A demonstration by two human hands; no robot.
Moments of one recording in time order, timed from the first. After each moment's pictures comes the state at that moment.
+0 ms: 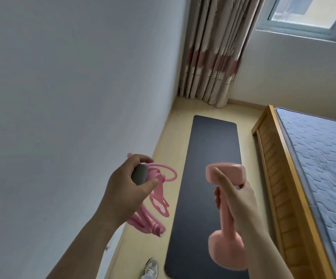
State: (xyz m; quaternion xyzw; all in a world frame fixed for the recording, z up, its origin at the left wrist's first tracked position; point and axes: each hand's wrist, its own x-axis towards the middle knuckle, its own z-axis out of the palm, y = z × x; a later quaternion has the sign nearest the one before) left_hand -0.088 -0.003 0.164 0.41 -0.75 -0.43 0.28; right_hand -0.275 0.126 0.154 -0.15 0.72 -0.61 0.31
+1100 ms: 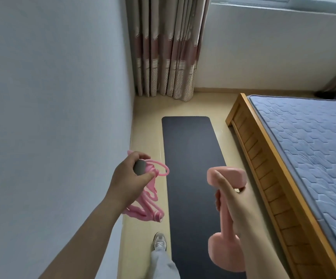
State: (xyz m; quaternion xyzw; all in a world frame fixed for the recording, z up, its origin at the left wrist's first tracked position) left_hand -0.427 -0.379 0.121 0.33 -0.80 -0.47 0.15; right_hand -0.546 -0.173 0.111 0.00 0.75 -0.62 0.21
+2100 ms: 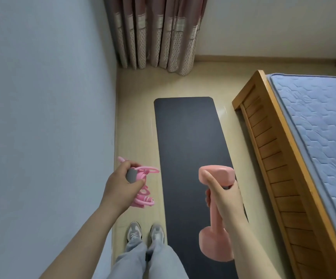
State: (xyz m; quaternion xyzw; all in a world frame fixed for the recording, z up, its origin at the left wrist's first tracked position) left_hand -0.682 -0.601 -0.032 0.41 -0.74 -0.54 0.03; right_hand -0.807 -0.398 -0.026 0.09 0.79 -0.55 0.25
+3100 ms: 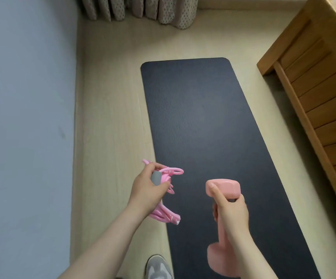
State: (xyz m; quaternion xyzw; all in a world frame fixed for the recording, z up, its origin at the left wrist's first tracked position) left_hand -0.860 -0.628 -0.486 0.37 -0.70 -0.61 -0.03; right_hand -0.926 -0.440 -0.504 0.20 0.81 -0.50 0.23
